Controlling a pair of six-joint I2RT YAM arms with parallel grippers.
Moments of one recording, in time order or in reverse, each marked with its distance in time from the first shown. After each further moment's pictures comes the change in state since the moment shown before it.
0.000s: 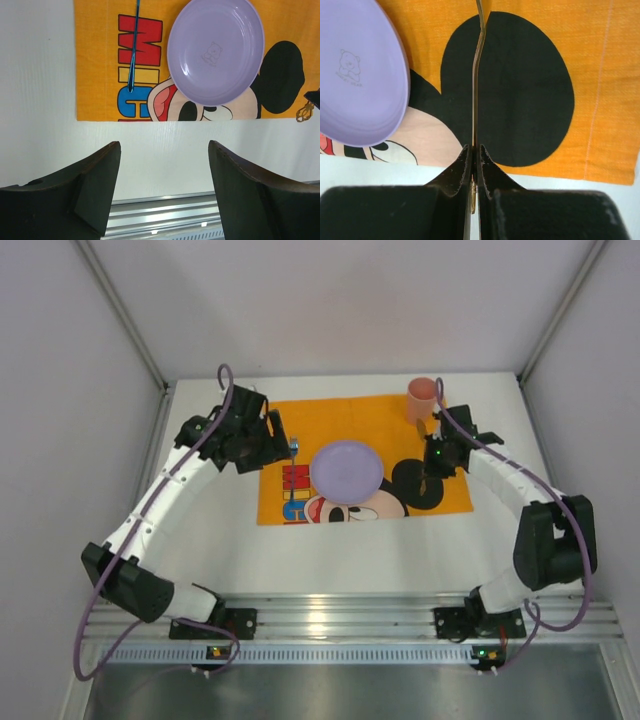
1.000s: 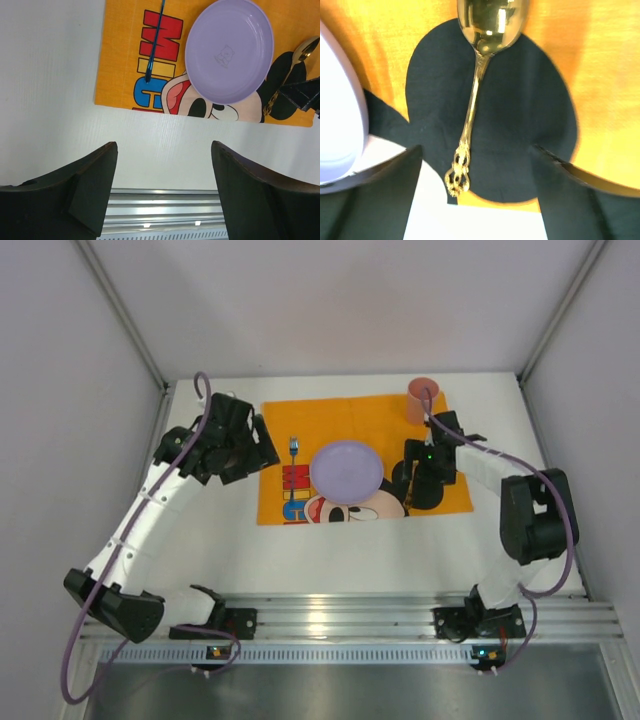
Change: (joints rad) left arm 0.000 -0.114 -0.017 -0.100 -0.074 -0.072; right arm 0.007 0.199 -0.019 0.138 -0.002 -0.013
